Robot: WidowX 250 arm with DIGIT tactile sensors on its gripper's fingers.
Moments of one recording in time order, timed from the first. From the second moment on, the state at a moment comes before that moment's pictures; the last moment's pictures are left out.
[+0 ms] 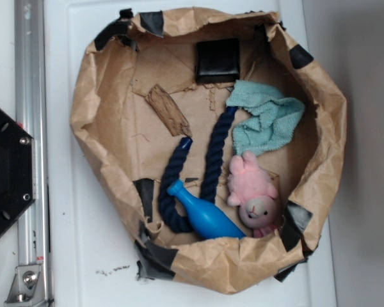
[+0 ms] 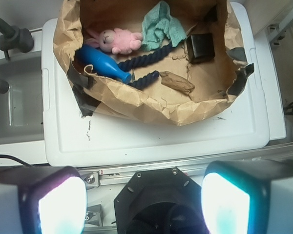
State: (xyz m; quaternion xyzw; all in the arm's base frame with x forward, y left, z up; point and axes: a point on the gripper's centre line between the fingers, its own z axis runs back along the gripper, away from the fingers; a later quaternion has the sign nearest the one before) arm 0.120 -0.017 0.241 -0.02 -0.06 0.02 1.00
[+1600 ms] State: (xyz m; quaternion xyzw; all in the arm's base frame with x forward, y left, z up) arm 0.248 0.031 0.060 0.03 0.02 -0.23 0.97
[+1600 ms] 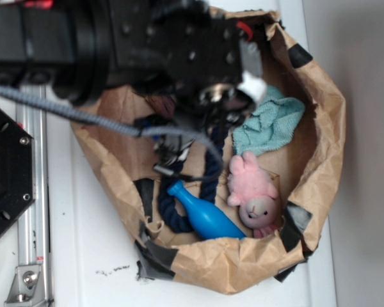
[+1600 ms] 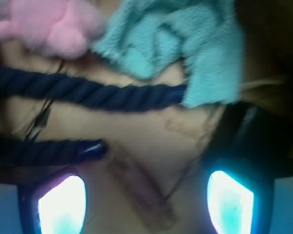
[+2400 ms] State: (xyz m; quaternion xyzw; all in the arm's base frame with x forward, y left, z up) arm 0.236 0.021 0.023 0.02 0.04 -0.26 0.97
